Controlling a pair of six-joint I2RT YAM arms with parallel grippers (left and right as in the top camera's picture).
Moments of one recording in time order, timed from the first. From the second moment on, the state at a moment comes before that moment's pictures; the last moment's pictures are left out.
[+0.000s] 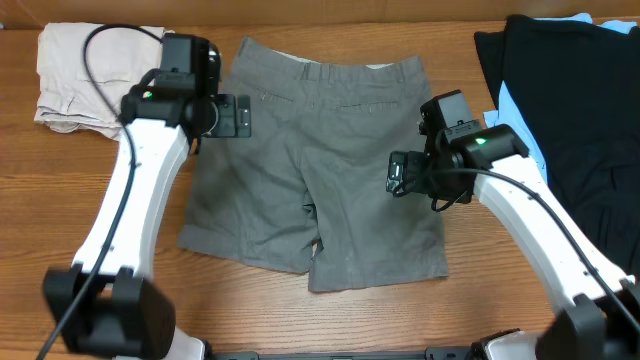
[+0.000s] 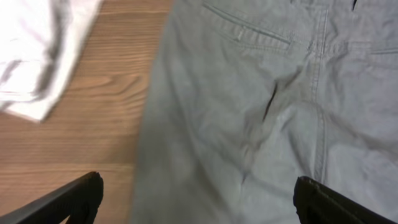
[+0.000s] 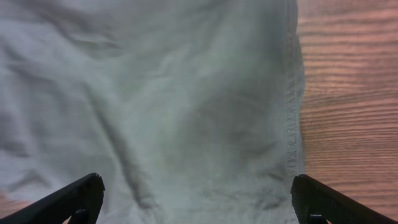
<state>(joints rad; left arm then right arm) -0.11 1.73 1.54 -0.89 -0.04 -0.10 0.31 1.58 1.25 -1.02 -0.11 0.43</state>
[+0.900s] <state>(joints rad) -0.11 1.83 1.54 -0.70 0.06 0.04 0.30 1.84 1.23 -0.91 -0.21 0.30</state>
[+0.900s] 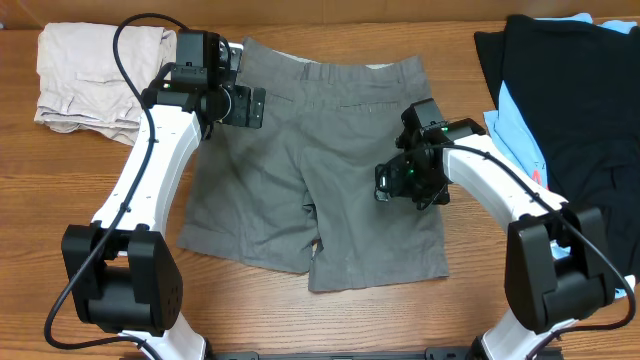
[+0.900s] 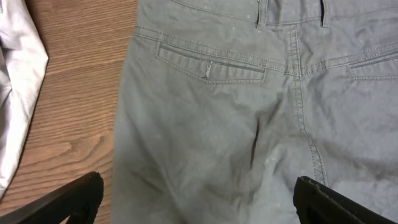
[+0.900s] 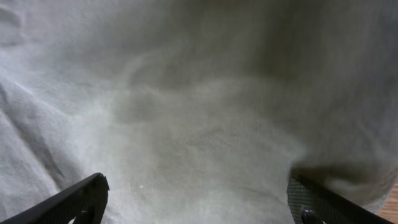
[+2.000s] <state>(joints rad) -0.11 1.83 1.54 -0.68 0.06 0.06 0.30 1.86 1.16 -0.85 -0.23 0.31</state>
